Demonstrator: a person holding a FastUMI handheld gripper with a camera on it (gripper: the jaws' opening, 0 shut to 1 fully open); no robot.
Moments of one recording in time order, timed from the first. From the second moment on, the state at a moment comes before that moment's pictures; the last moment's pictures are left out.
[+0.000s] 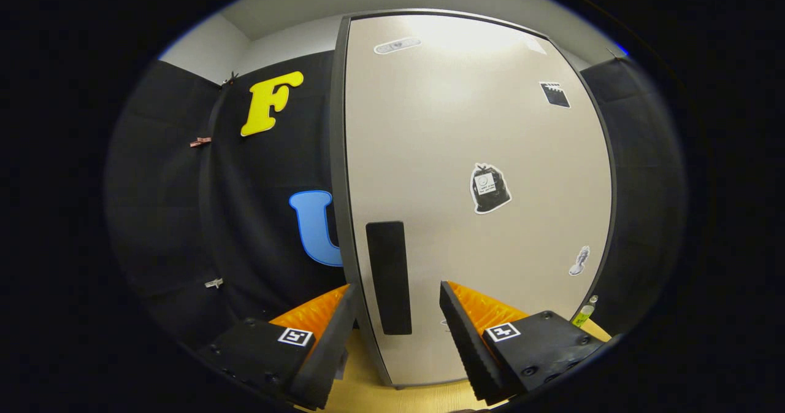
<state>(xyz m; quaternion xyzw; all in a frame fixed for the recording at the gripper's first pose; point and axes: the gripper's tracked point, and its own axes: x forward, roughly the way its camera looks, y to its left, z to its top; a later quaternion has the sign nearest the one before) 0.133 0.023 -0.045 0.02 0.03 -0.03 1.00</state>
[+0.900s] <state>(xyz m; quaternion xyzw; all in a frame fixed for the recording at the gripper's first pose) 0.165 0.022 -0.057 0.00 0.03 -0.06 1.00</state>
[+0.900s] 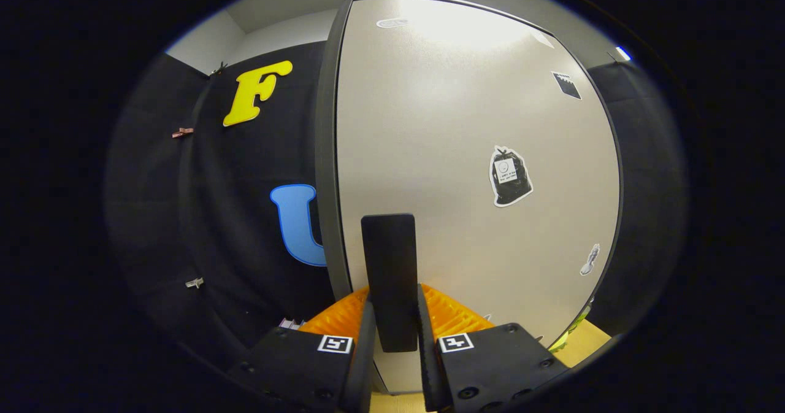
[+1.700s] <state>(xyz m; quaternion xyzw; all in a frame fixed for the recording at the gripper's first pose) 0.108 0.020 -0.053 0.01 0.04 -0.02 1.00</state>
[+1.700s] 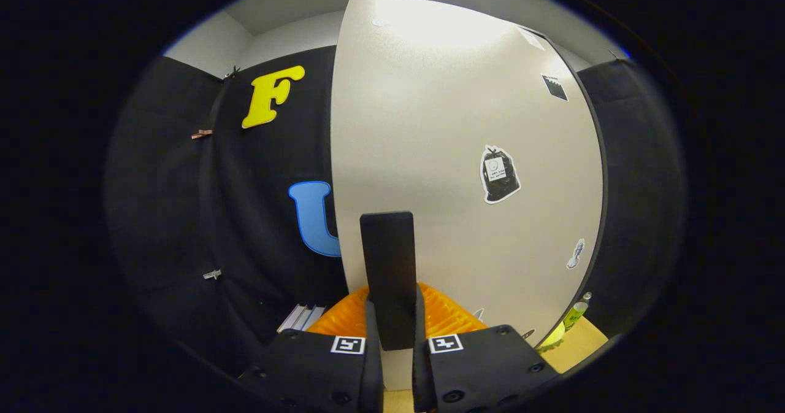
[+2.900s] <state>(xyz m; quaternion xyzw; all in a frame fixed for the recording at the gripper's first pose) -0.058 -0.089 -0.036 0.00 0.06 0.05 1.00</state>
